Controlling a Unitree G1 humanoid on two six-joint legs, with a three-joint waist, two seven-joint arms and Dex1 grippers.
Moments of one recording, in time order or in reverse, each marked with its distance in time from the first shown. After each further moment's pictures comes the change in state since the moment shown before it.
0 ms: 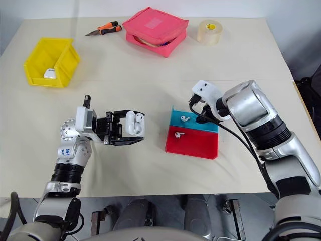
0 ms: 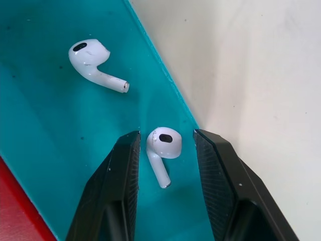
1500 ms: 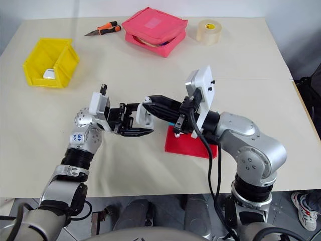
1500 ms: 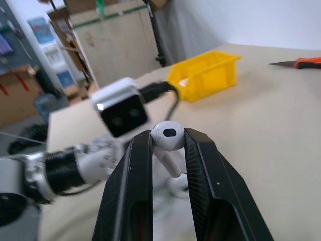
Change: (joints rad) left arm -0.187 -0.030 -0.099 0.207 -0.038 0.045 -0.046; right arm 0.493 0.471 -0.661 -0.718 0.691 -0.198 -0.368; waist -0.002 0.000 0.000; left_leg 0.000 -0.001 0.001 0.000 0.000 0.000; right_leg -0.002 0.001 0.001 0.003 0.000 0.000
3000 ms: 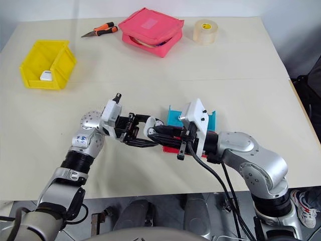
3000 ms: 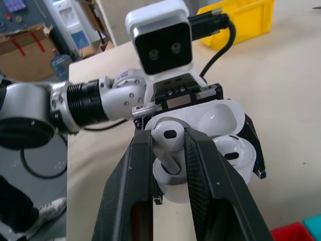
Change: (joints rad) left arm 0.041 0.026 -0.100 -0.085 0.056 0.102 0.001; right arm 0.181 -0.308 0.206 0.035 0.047 -0.261 0.070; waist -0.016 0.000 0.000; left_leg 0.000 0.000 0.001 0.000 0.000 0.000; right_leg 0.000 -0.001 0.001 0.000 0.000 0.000
